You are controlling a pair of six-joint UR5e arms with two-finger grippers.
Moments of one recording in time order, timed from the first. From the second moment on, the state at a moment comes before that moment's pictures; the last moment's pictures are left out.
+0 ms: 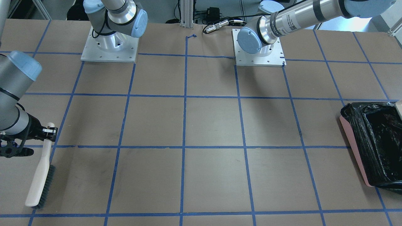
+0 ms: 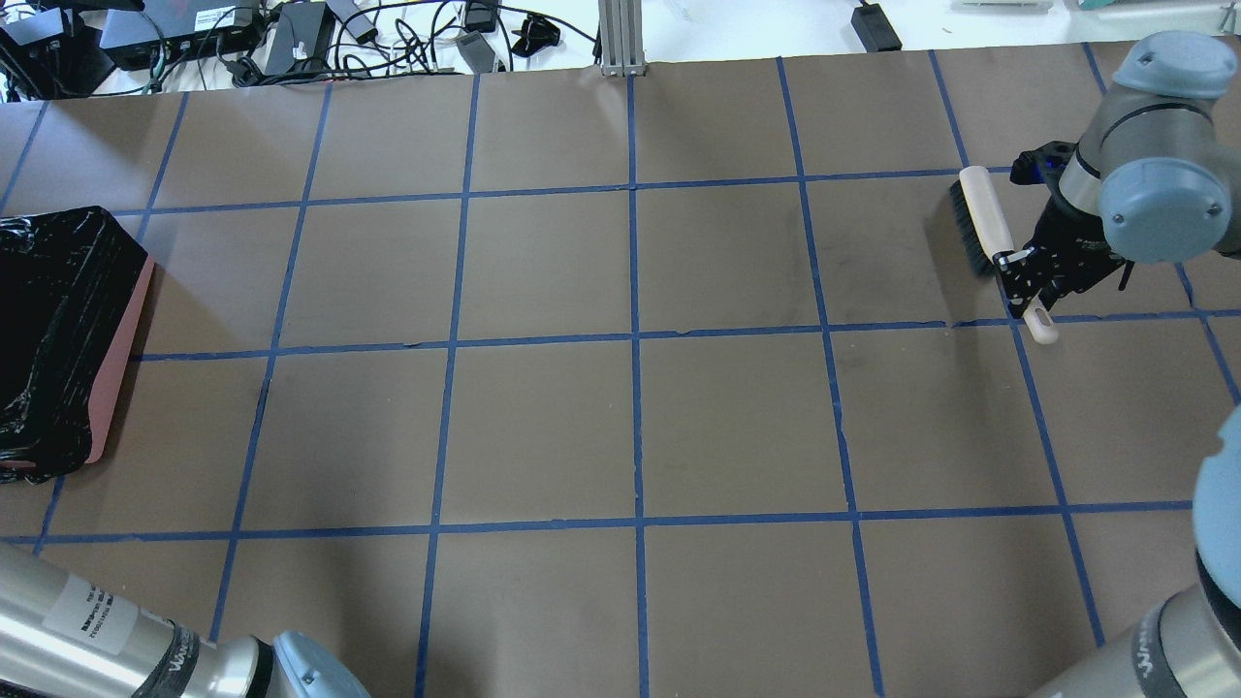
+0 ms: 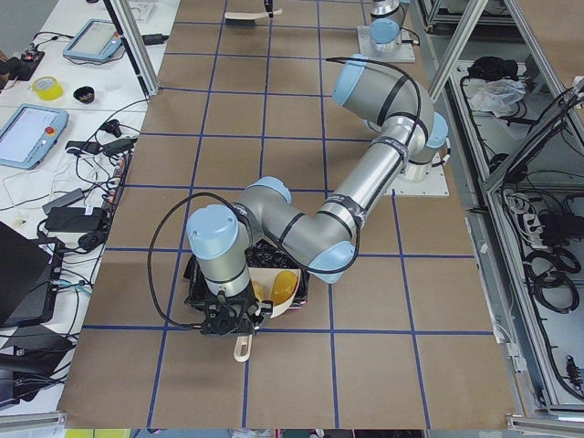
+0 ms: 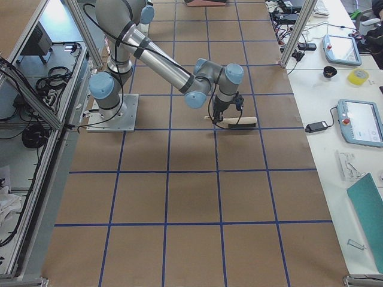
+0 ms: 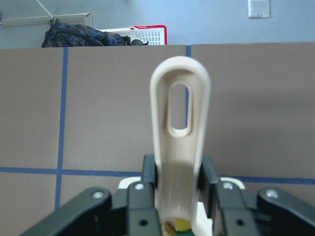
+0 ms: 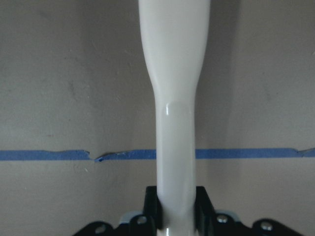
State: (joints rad) left arm -0.64 -2.28 -0.84 -1.33 1.84 -0.63; right arm 1.20 -1.20 1.78 -2.06 -1.66 -0.38
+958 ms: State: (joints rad) left arm -0.76 -2.18 -1.10 -1.05 2.05 -0.67; right arm 1.20 -1.21 1.78 -2.08 -1.66 -0.38
